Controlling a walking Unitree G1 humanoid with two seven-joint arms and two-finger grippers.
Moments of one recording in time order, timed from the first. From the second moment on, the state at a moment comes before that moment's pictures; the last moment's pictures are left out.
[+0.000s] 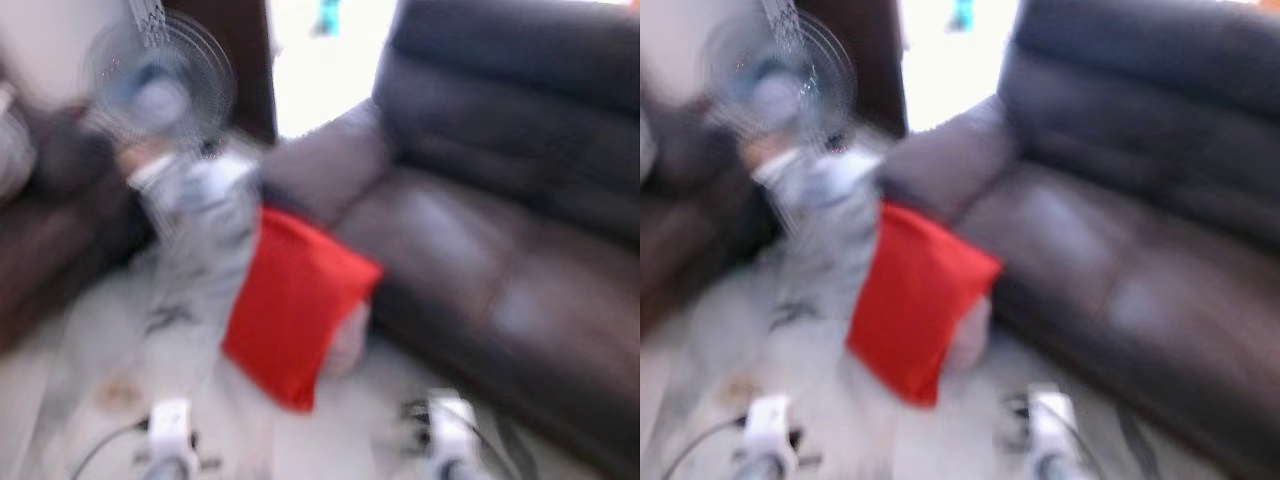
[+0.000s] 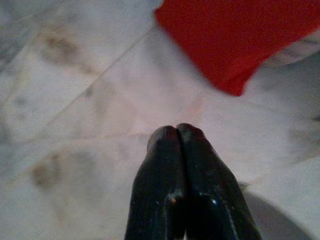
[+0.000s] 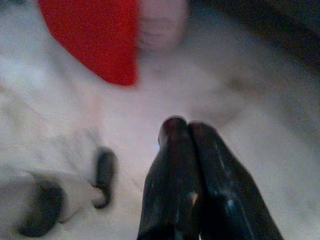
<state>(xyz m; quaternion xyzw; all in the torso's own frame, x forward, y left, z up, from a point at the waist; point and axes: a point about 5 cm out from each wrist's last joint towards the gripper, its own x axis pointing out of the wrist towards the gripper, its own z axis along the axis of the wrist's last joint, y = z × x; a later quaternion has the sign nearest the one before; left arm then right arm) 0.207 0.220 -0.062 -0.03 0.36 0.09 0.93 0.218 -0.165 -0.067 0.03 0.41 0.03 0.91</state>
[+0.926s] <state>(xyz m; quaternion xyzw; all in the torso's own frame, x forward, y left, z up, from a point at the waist) 0.219 0.203 -0.058 -0.04 0.34 0.07 0.94 0.209 -0.183 -0.070 0.02 0.42 0.01 0.91</state>
